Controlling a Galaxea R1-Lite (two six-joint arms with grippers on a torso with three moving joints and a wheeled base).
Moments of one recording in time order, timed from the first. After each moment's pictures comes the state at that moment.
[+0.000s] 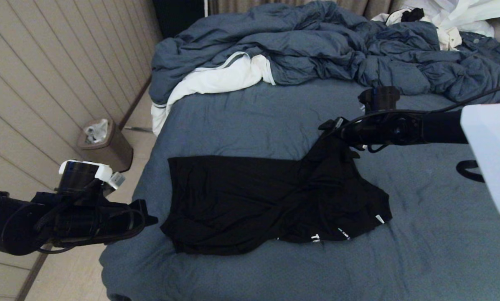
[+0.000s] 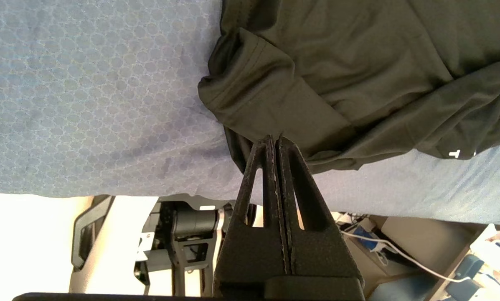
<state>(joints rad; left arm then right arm) -0.20 1.76 -0.69 -0.30 -0.31 -0.55 0.07 2.24 -1.86 0.03 0.08 0.53</state>
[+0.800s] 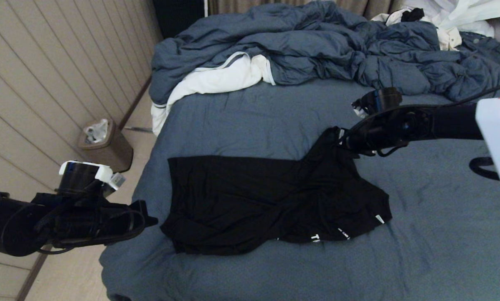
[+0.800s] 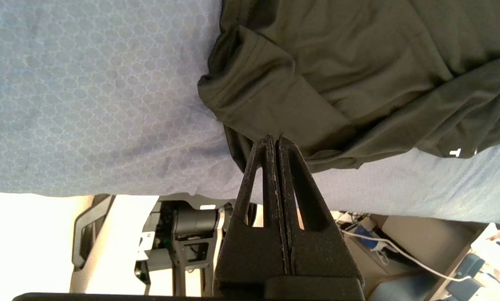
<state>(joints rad) -0.20 1.76 -0.69 -0.30 -0.30 -0.54 0.07 2.19 -1.84 0.26 0.08 0.29</state>
